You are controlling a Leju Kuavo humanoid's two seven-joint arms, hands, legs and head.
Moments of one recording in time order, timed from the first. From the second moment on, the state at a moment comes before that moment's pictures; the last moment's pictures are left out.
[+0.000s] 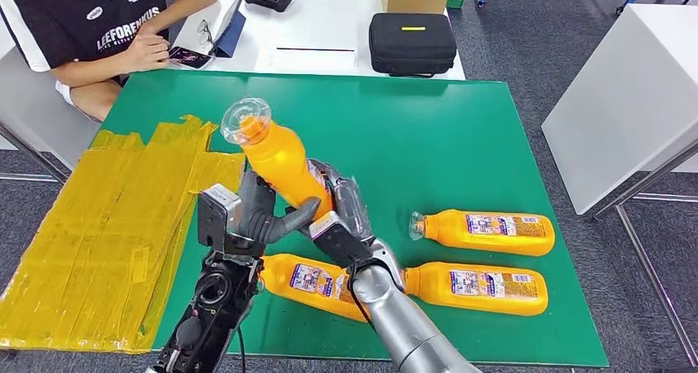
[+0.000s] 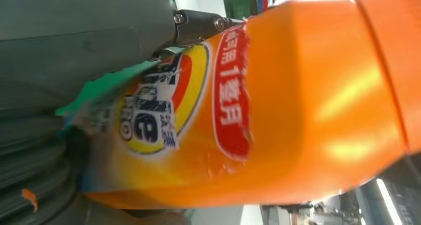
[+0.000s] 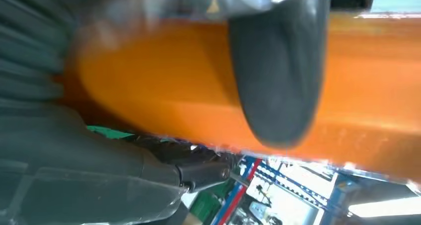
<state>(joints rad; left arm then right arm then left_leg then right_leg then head) -0.28 -0.26 -0.33 -1.15 -0.07 -0.07 -0.49 -0.40 0.32 0.29 -0.73 0.42 -0.24 -0.70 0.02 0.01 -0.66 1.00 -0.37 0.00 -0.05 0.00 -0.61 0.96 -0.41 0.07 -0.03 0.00</state>
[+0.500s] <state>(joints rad) -0.32 -0.25 -0.33 -1.14 0.04 -0.12 -0.40 -0.40 0.31 0.35 -0.70 0.40 -0.28 -0.70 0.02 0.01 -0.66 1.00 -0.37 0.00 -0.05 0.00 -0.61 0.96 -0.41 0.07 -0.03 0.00</state>
